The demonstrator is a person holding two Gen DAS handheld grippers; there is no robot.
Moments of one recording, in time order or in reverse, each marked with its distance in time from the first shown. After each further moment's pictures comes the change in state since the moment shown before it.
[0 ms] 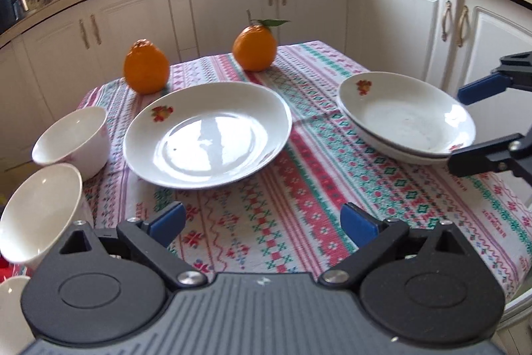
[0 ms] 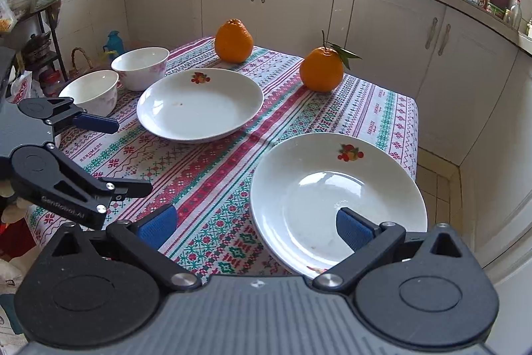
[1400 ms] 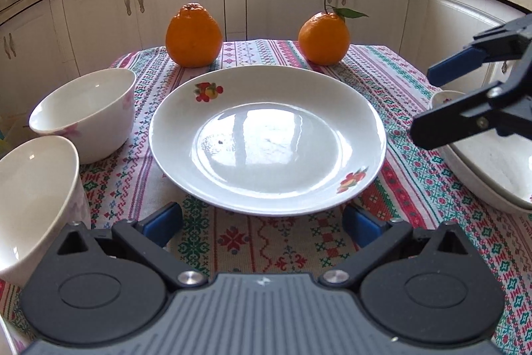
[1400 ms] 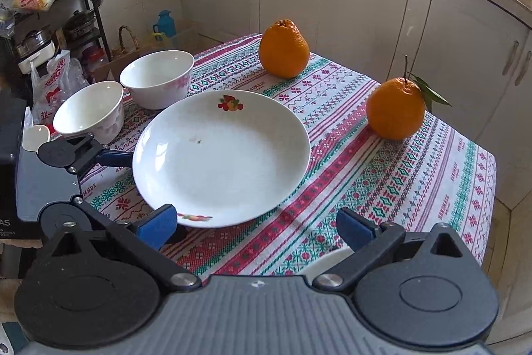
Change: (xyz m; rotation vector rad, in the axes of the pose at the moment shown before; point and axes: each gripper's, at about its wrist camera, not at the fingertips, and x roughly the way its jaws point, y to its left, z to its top) left arm 0.062 0.036 0.009 -0.169 0.001 0.077; right arm 0.111 -0.009 0.095 -0.136 0.069 0.212
